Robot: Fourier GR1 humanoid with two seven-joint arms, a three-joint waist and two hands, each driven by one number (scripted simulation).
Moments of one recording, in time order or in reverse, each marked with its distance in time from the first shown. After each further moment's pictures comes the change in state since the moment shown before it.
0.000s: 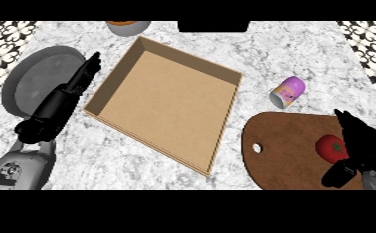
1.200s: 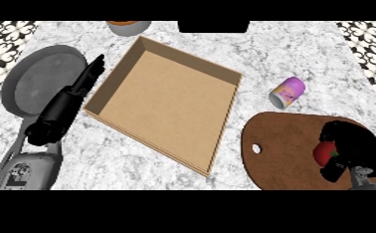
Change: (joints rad) left arm 0.009 -0.093 0.064 0.017 -0.099 -0.059 -0.030; right arm -0.017 0.115 -0.067 0.263 0.282 -0.129 -0.343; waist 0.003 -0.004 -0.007
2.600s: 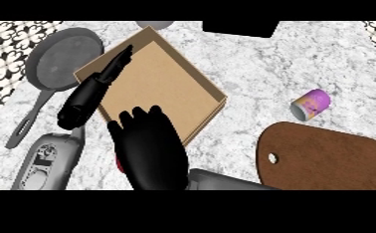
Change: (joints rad) left arm -0.132 -0.056 -0.065 0.054 -0.020 -0.037 0.036; right arm -0.758 0.499 0.754 -0.105 0.017 -0.208 0.220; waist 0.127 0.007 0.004
